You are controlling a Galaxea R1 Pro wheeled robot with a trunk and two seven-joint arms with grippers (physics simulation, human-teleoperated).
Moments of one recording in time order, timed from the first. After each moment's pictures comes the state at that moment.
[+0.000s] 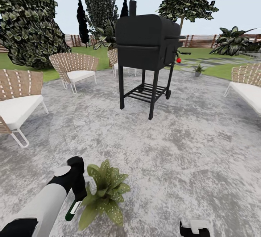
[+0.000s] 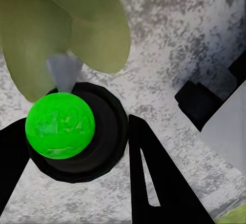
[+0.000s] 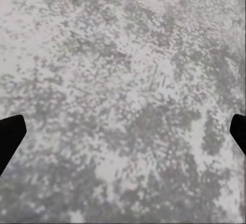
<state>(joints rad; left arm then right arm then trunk) -0.78 0.02 0.03 -0.60 -1.47 0.58 -1.40 -0.36 -0.02 -0.16 -0.18 0.23 -0.42 -0.24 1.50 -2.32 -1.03</state>
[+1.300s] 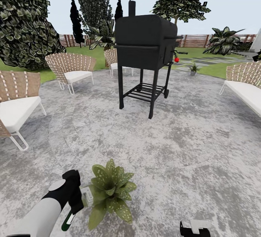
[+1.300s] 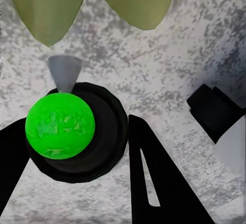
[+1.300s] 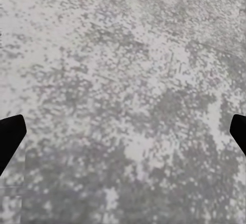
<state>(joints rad) -0.68 0.04 0.03 -0.59 -1.35 0.58 -1.19 -0.36 -0.03 -0.16 -0.18 0.23 -0.42 -0.24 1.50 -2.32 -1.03</state>
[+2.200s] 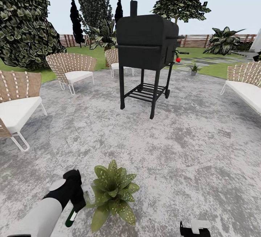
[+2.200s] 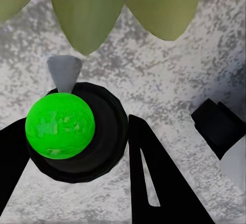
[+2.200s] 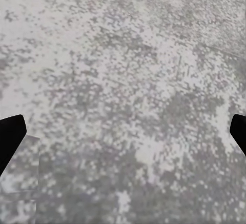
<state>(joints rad) -0.68 0.03 0.03 -0.59 -1.29 0.58 -1.13 -0.36 -0.02 -0.16 -0.18 0.23 -0.42 -0.24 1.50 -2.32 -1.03</state>
